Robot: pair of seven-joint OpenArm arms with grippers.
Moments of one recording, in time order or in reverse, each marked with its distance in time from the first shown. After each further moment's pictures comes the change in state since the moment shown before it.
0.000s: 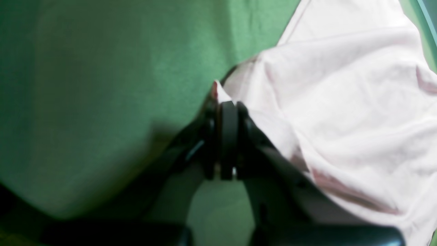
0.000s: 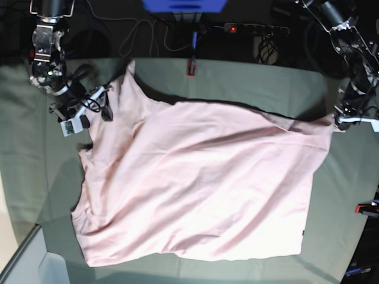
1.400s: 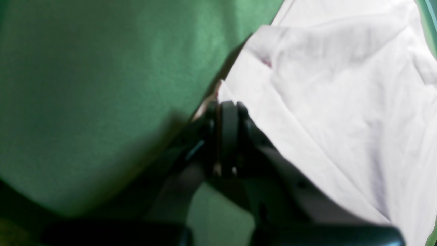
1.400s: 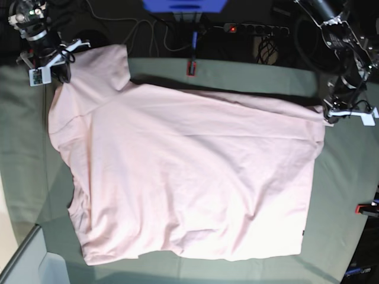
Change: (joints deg) left arm 1.6 2.8 0.5 -0.1 -0.4 0.0 0.5; right arm -21.4 -11.4 20.5 28.1 -2.0 4.9 -3.8
